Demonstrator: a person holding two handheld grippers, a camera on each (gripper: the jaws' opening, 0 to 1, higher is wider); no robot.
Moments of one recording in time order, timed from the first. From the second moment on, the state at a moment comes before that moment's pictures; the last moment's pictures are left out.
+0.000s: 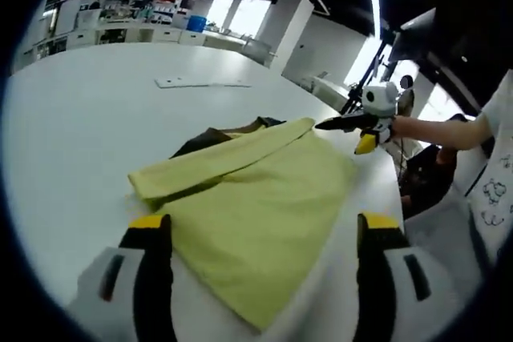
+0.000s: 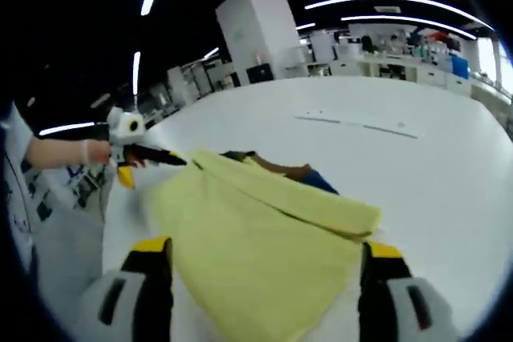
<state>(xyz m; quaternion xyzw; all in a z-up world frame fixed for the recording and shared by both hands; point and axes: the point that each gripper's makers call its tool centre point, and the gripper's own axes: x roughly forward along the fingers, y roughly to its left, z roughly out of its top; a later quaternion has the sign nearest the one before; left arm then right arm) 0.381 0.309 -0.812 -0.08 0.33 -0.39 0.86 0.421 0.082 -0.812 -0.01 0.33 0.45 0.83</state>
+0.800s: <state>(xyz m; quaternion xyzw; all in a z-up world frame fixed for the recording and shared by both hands) 0.419 0.300 -0.800 -0.10 0.29 -0.37 0.87 0.468 0.110 -0.811 0.04 0.32 0.45 0.84</state>
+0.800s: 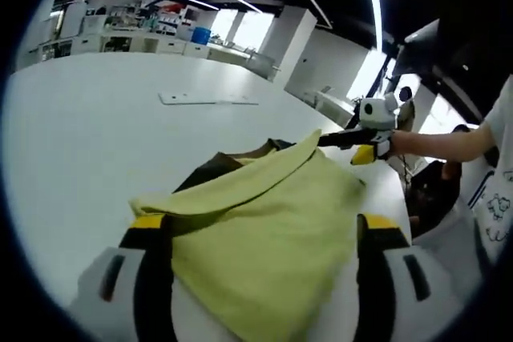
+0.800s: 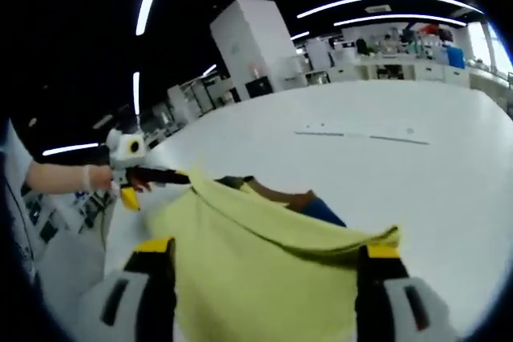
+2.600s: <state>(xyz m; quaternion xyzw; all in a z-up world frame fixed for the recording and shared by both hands) 0.410 0.317 -0.792 -0.08 0.30 -0.33 0.89 0.447 0.072 -0.798 0.00 0.32 0.43 0.85</state>
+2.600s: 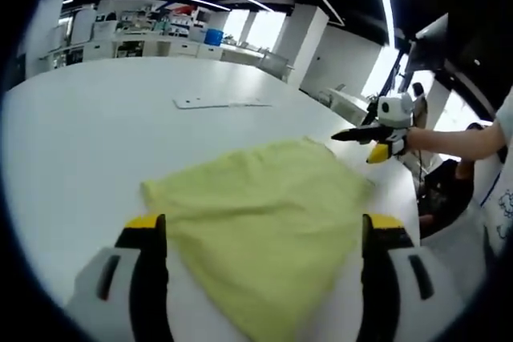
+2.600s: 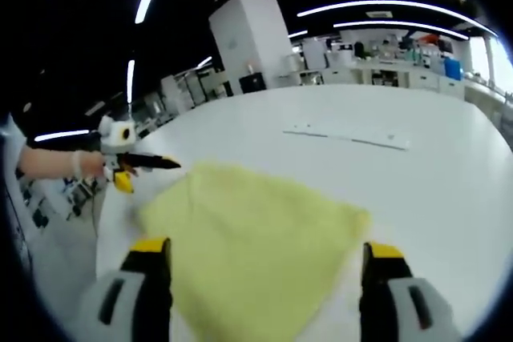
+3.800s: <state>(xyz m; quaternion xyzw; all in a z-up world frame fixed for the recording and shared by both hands) 0.346 0.332 -0.792 -0.07 0.31 -0.33 0.89 0.370 0.041 -0.797 0.00 0.32 0.41 0.85</state>
